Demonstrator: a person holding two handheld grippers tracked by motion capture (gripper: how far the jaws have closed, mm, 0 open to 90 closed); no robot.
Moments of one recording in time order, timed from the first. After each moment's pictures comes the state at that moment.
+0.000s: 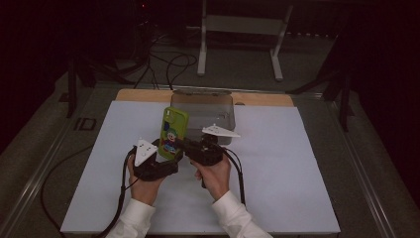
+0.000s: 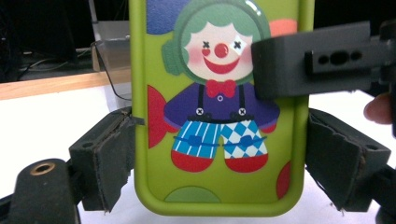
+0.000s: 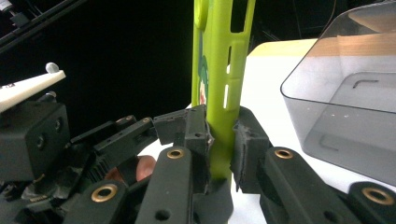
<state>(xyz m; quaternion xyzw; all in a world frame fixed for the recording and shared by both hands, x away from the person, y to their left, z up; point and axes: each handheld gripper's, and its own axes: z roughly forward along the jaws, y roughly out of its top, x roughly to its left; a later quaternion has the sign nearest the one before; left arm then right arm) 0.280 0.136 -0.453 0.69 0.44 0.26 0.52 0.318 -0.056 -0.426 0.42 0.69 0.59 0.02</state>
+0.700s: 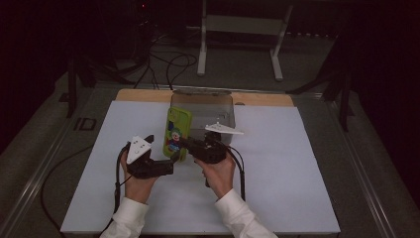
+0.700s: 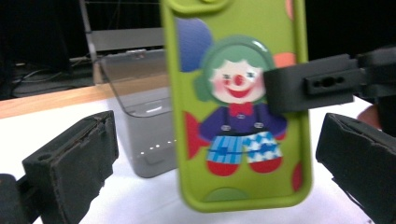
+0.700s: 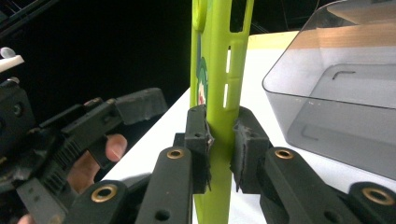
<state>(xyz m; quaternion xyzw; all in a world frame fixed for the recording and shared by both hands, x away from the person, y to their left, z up) 0.281 0.157 -0.436 0.69 0.42 0.26 0.53 0.322 -0.064 -0.422 0.44 0.69 0.57 0.02</state>
